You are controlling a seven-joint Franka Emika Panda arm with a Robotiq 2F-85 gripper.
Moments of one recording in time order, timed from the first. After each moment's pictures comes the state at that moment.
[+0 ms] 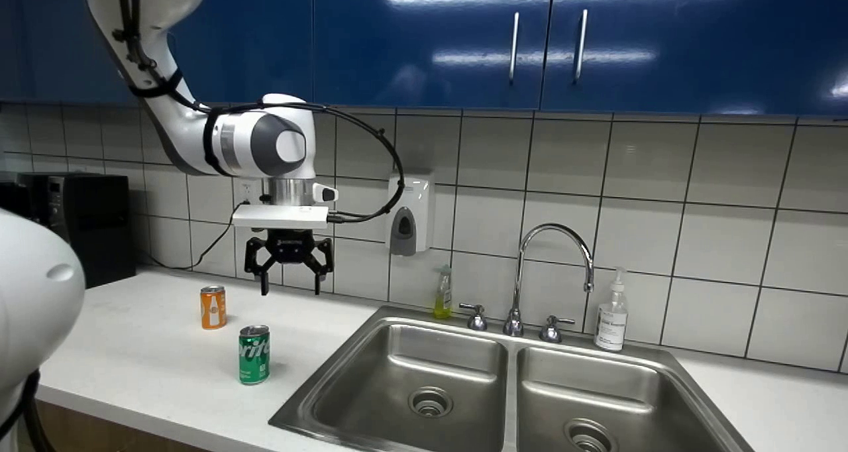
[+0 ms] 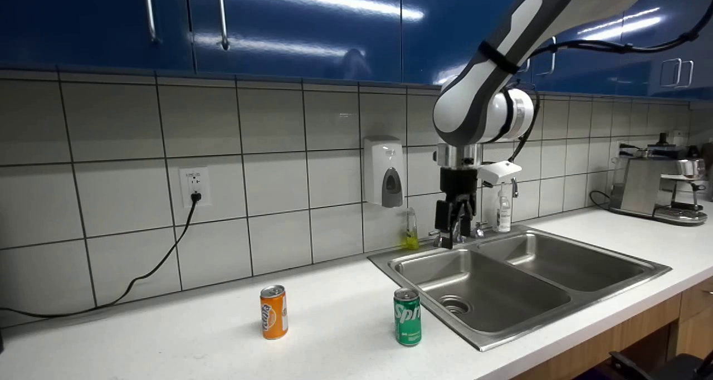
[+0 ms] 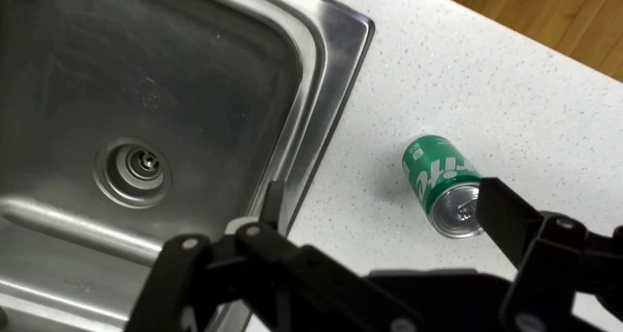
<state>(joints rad) 0.07 -0.17 0.02 -2.57 -0.01 2.43 -0.40</state>
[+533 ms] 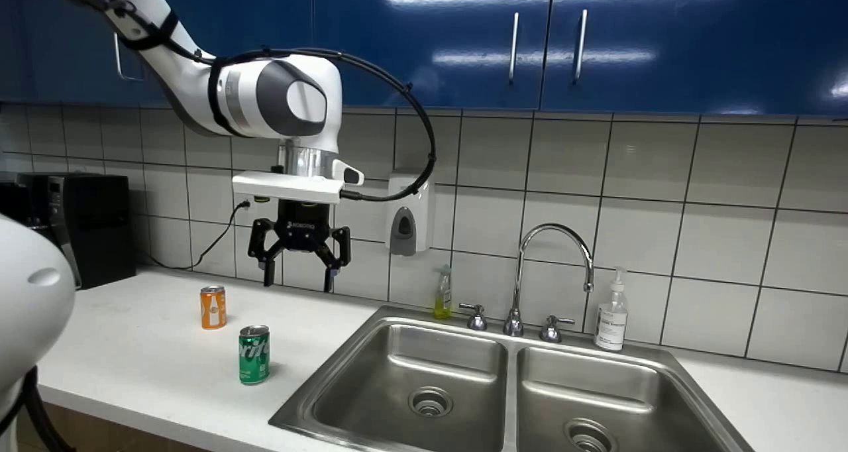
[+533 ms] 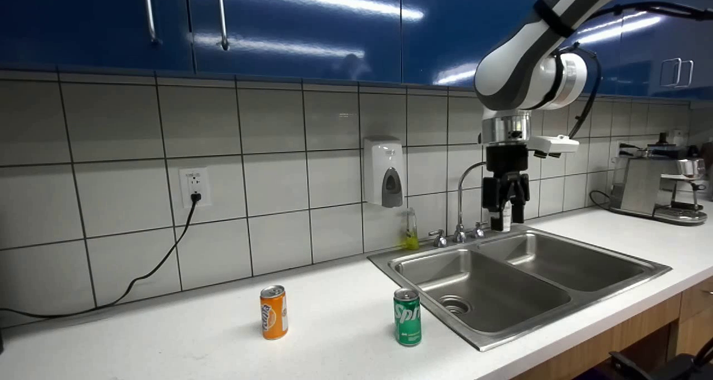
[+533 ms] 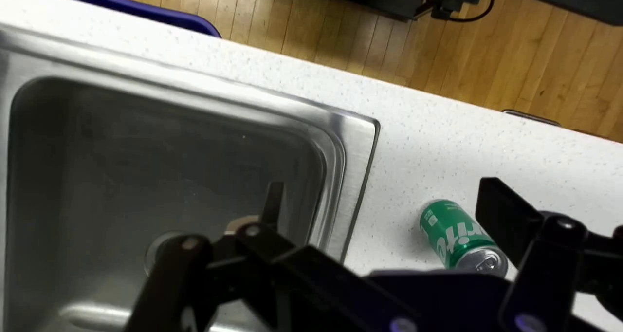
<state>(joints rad) 0.01 -0.41 -0.10 -2.64 -0.03 2.15 -0.40</state>
